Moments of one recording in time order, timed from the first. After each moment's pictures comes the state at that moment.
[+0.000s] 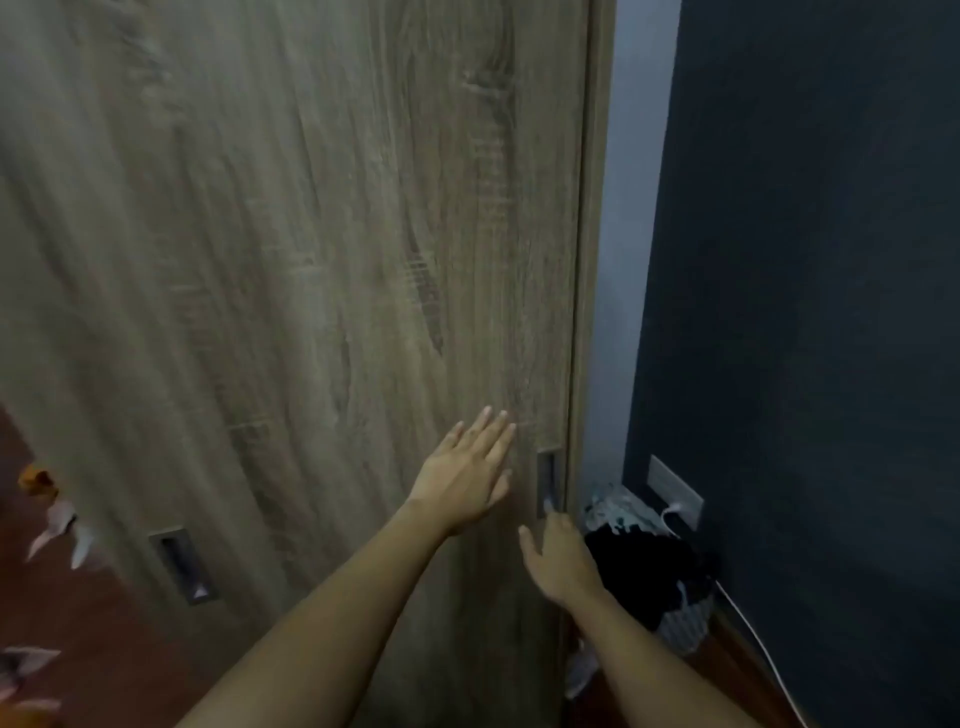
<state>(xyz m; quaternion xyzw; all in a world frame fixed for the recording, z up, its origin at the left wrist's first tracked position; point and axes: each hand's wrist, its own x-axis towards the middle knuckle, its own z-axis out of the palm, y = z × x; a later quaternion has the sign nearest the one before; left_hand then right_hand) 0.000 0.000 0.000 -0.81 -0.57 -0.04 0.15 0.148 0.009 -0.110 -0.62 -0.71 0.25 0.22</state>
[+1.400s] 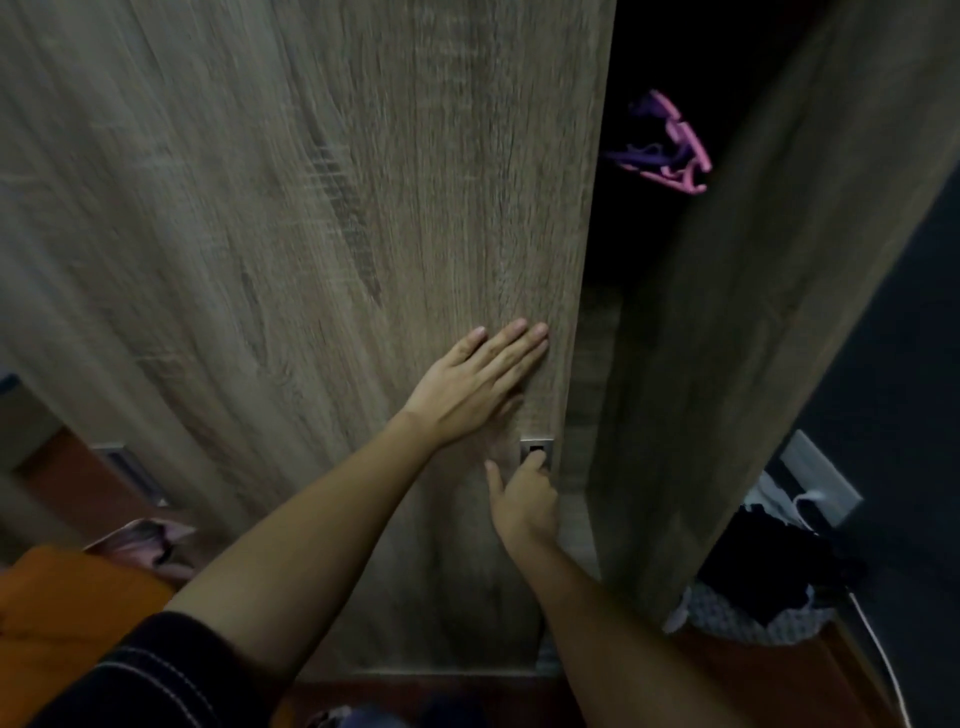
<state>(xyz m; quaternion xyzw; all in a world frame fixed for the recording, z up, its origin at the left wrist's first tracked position) -0.182 0.063 -0.033 -0.71 -0.46 -0.10 0.52 -0.068 0.046 -0.135 -0.65 -0.68 0.23 0.24</state>
